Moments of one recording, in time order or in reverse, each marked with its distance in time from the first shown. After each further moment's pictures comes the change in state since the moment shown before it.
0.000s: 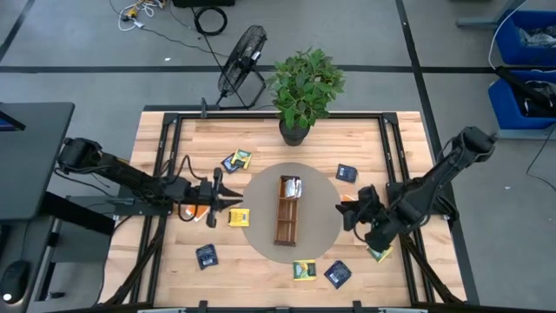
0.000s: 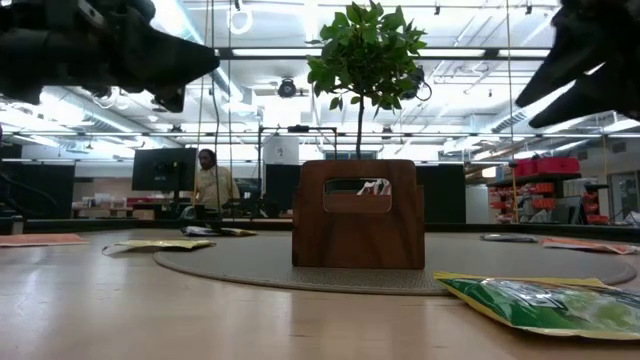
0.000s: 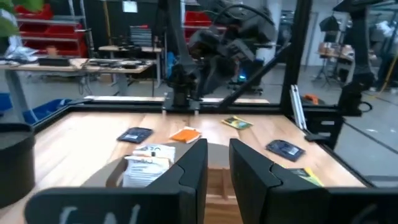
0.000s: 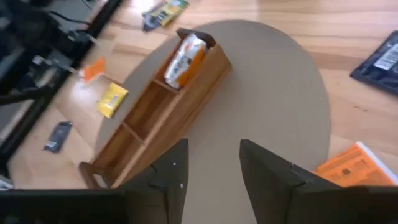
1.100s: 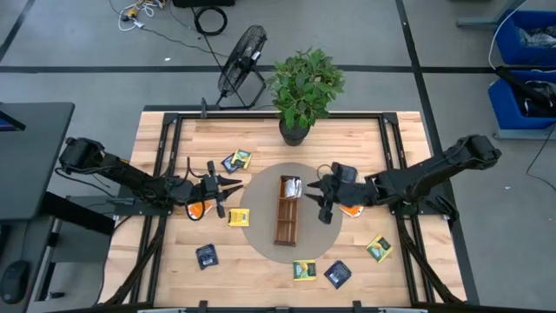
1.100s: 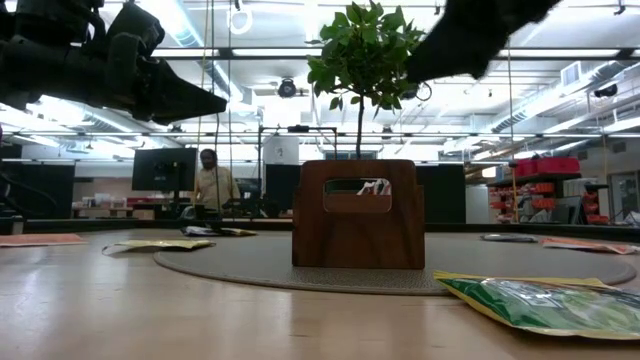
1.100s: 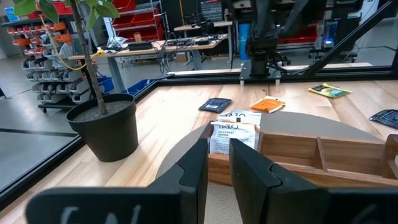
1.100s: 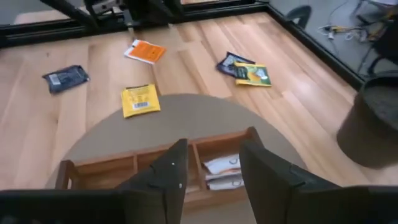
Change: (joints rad) left arm 0.001 0.051 0.000 -0.072 -0.331 0.098; right arm -0.431 0.050 0.117 0.486 -0.359 -1.393
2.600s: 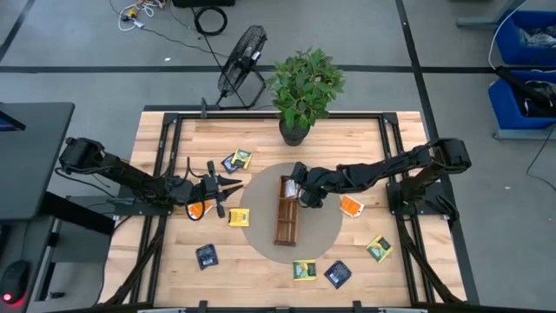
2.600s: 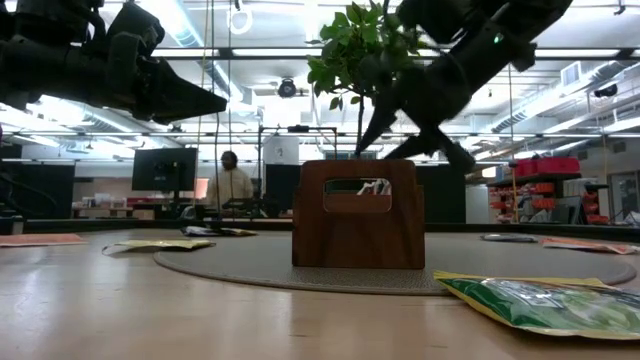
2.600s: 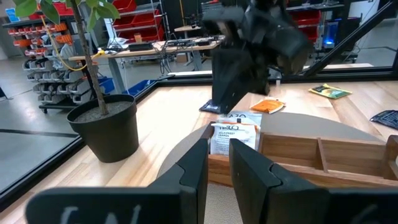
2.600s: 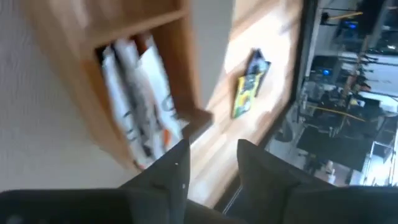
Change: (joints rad) left arm 0.001 0.000 0.000 0.003 -0.002 0.003; right arm -0.275 0.305 0.015 0.193 -0.183 -1.680
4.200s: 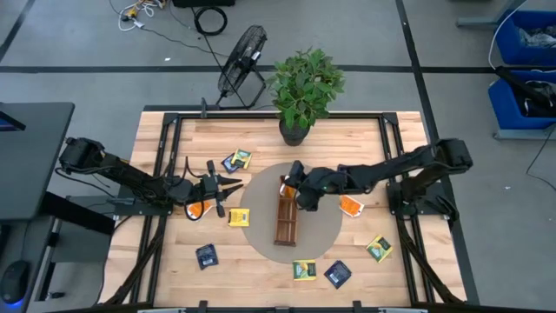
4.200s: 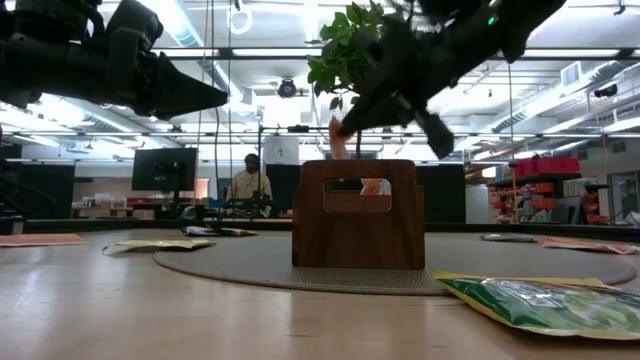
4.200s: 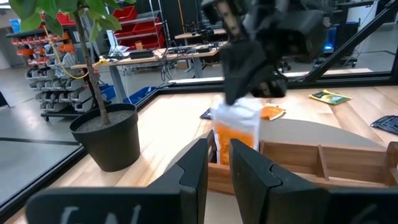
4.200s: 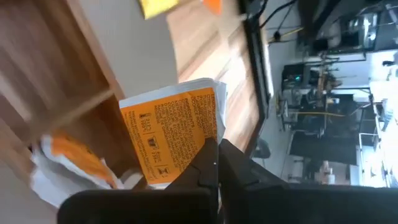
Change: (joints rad) left arm -0.001 0.000 0.000 0.031 0.000 0.029; right arm 0.019 0.009 0.034 0.124 -0.071 0.105
